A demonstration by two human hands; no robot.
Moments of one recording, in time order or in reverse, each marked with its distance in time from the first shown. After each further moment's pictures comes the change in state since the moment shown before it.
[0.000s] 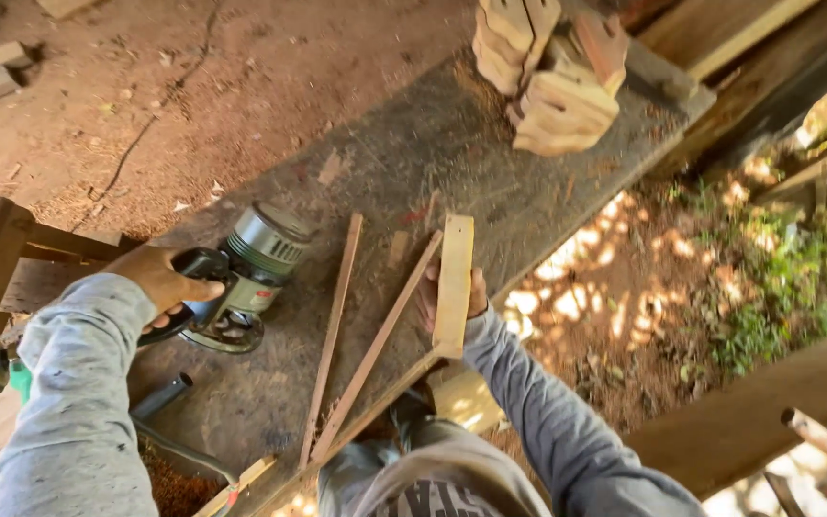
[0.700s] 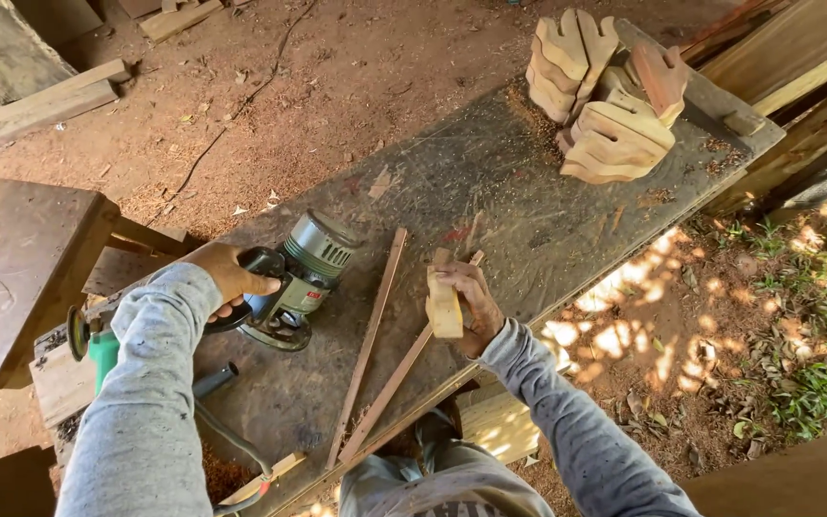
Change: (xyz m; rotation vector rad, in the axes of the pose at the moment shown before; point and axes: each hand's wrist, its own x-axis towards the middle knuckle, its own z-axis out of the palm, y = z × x) left_hand 0.014 -0.005 0.009 0.022 0.090 0.049; right_hand 0.029 0.010 0.042 -1.536 0.283 -0.287
